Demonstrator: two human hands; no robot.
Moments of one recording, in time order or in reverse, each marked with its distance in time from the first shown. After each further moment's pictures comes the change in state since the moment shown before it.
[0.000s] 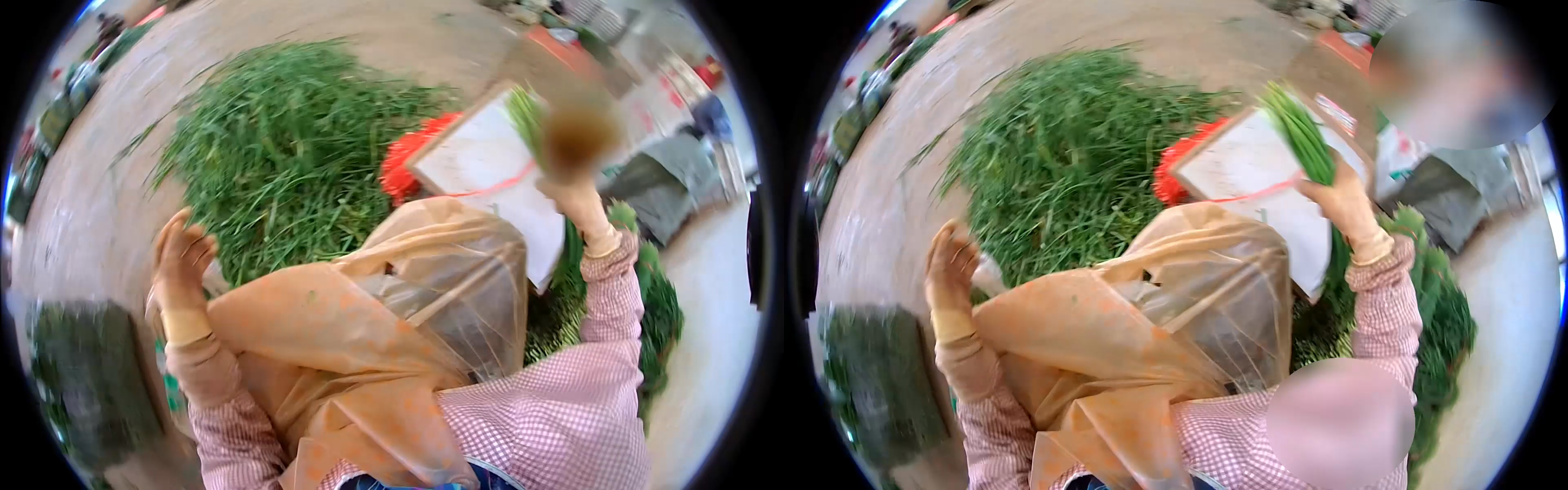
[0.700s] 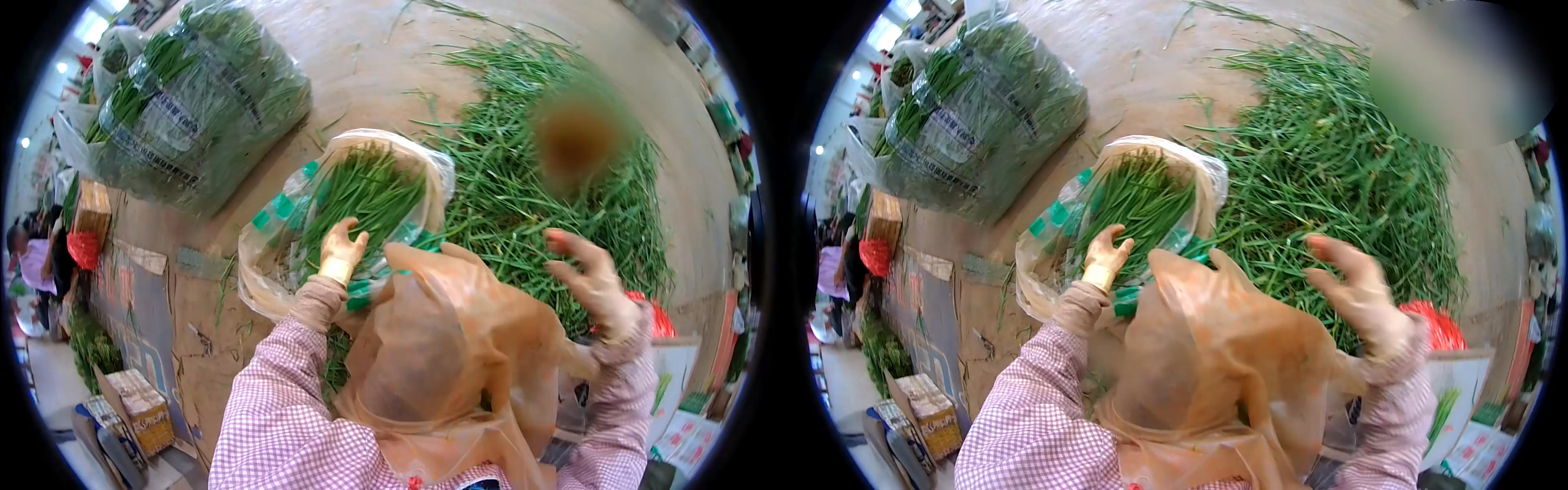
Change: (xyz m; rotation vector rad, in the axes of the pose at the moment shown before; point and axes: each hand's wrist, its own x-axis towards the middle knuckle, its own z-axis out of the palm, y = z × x) left_hand -0.056 -0.170 -0.279 1.052 0.669 -0.242; right_hand 0.009 -0.276 0.303 0.218 -0.995 -0.810
